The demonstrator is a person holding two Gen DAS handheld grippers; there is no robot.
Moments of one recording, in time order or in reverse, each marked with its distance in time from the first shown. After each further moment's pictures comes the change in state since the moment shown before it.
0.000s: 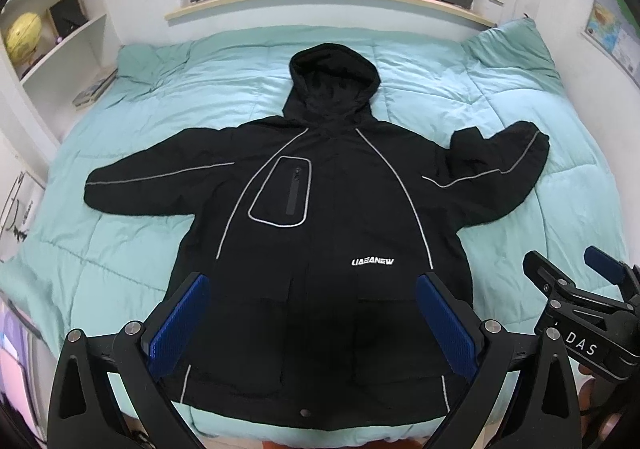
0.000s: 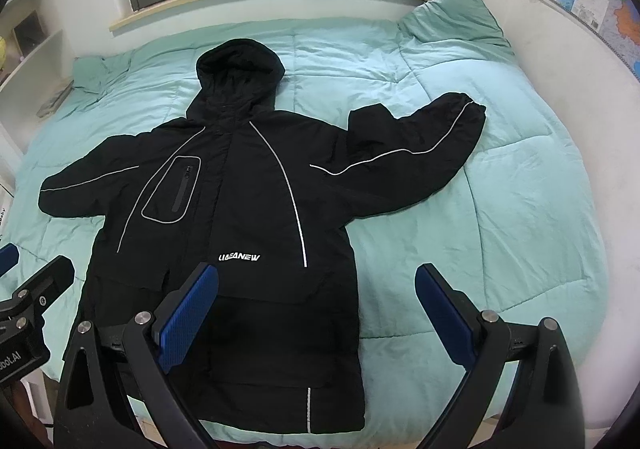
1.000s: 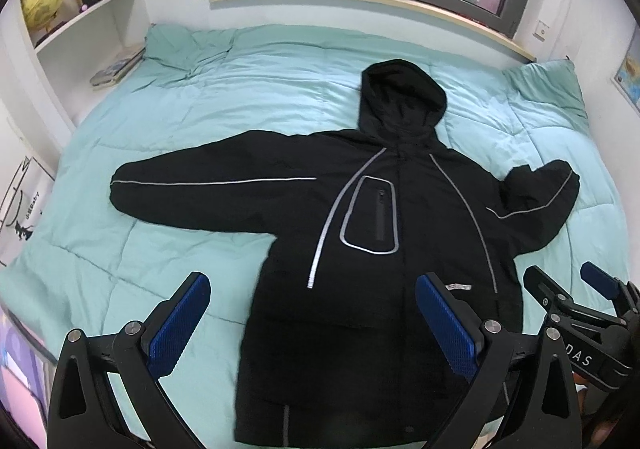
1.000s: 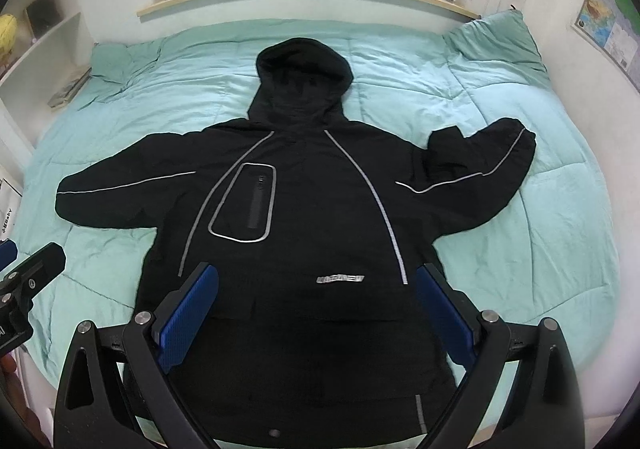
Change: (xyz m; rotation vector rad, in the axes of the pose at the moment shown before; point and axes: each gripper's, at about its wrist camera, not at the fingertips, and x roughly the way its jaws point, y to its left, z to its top) left arm 0.032 0.190 0.045 -0.074 0.005 -0.030; right arm 0.008 0.187 0.031 -0.028 0.007 -0.006
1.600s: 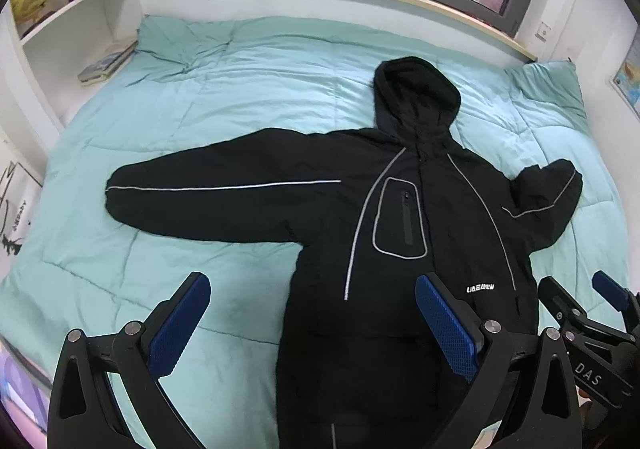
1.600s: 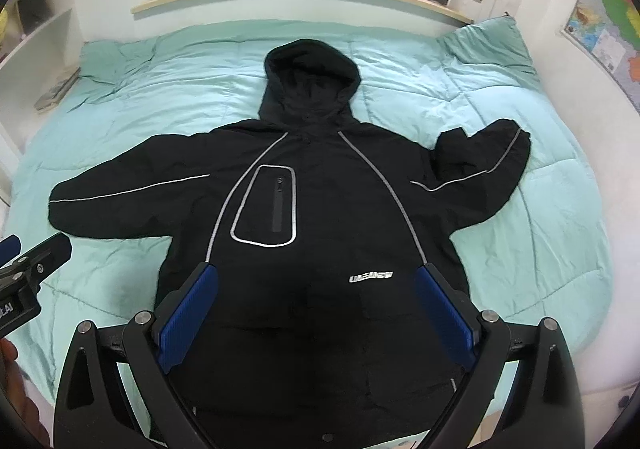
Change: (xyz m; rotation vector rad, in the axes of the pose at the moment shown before) left arm 0.040 0.058 0.020 0.021 0.025 -0.051; right arm 0.002 0.056 -0.005 0.024 -0.014 -0.095
